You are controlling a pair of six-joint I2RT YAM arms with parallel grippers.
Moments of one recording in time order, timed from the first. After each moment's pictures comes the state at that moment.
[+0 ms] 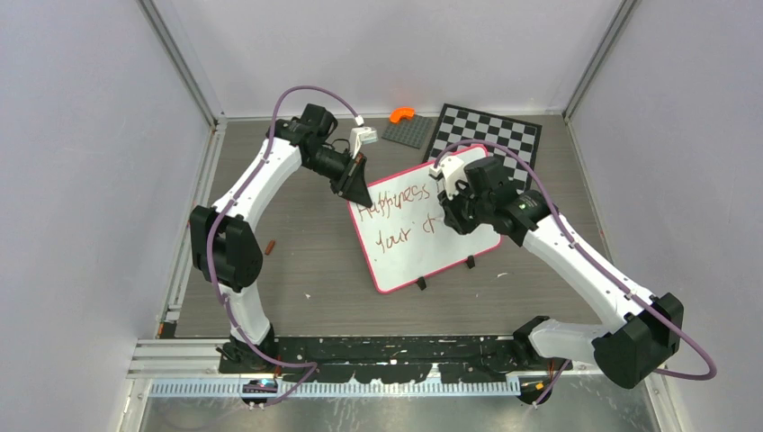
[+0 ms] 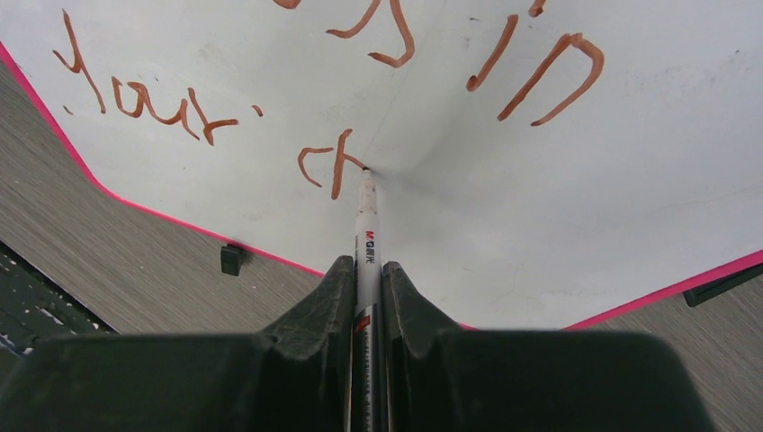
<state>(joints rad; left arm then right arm) -0.37 1.83 1.74 -1.12 0.93 0.42 0.54 1.21 1.11 -0.70 -0.10 -0.18</state>
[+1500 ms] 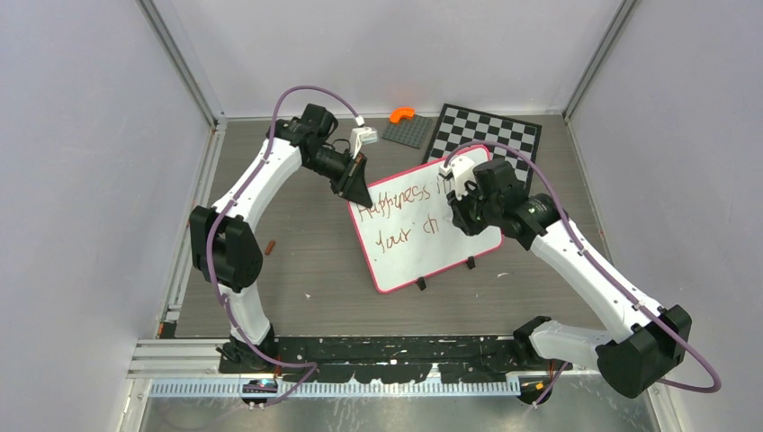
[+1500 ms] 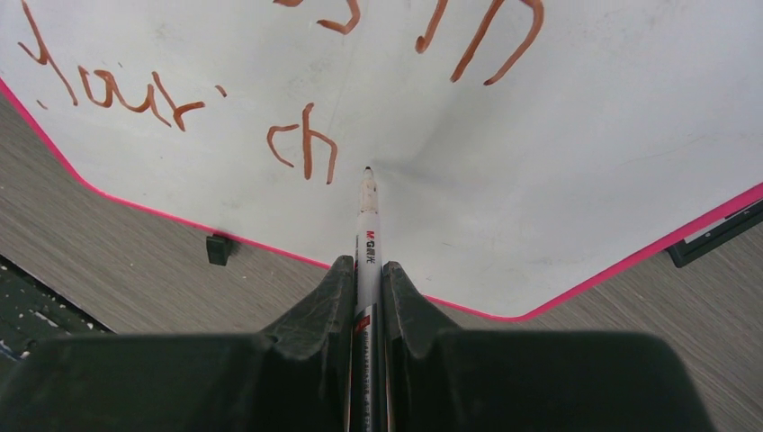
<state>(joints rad) -0.38 1.83 1.74 -1.12 0.93 0.42 0.51 1.15 1.09 -0.75 -0.08 -0.16</state>
